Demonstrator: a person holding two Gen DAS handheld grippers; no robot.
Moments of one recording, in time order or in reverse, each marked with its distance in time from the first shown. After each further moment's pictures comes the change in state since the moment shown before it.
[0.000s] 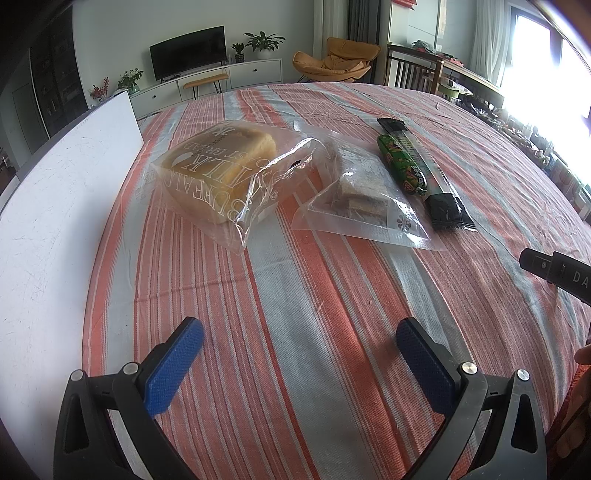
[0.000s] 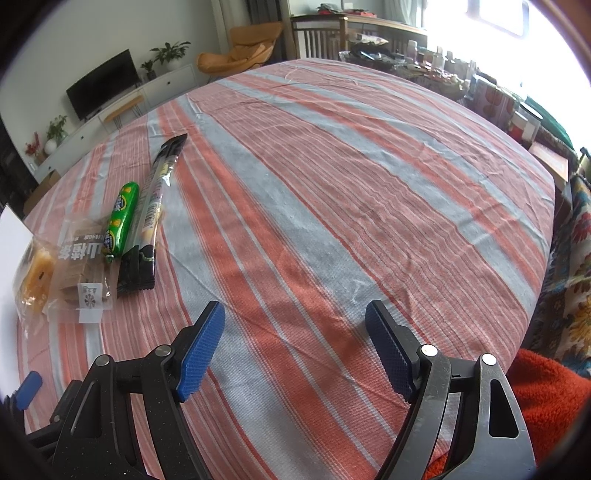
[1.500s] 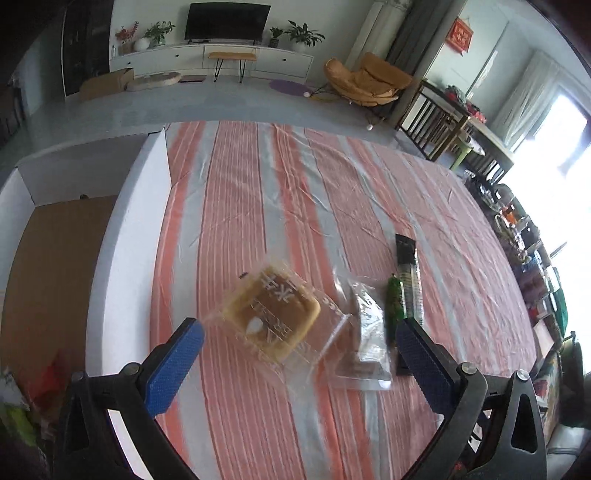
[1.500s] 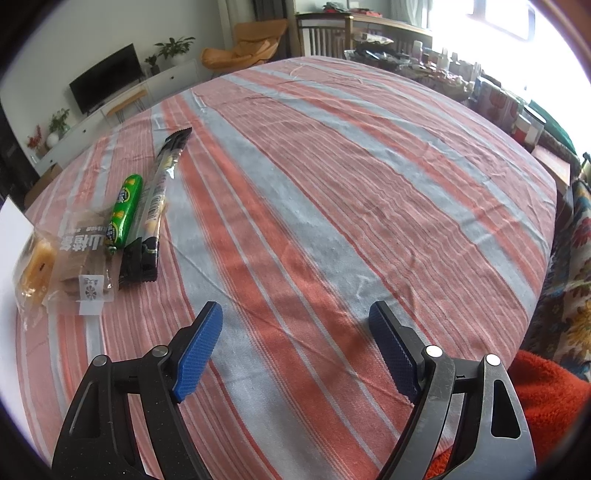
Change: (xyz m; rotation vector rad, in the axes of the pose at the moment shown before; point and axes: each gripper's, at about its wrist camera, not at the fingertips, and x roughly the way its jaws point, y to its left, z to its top) left arm -0.038 0.097 0.157 -0.241 0.076 -0.139; right arm 0.000 0.006 -0.002 -0.021 0.011 0.001
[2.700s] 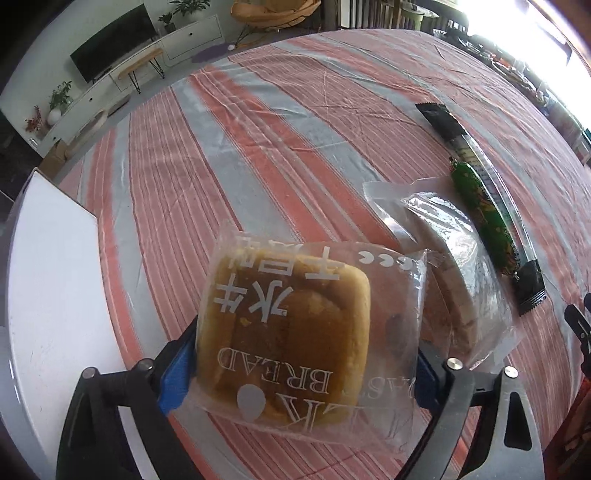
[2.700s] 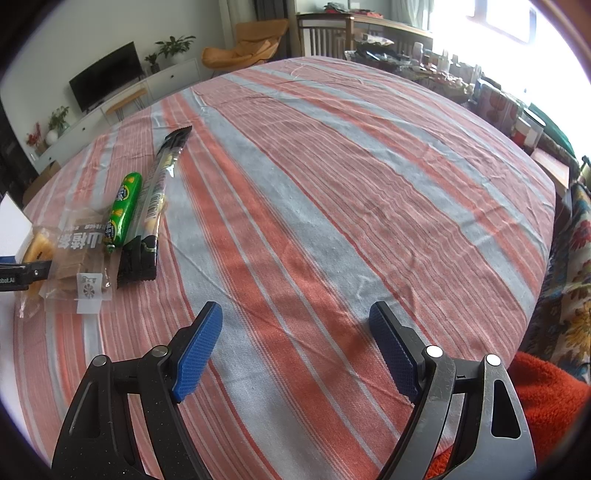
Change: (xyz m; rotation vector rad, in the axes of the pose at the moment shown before) left arm 0.116 -0.026 -0.020 0.469 0.210 0.143; right arm 0.000 0.001 0.000 -0.011 0.000 -0.012
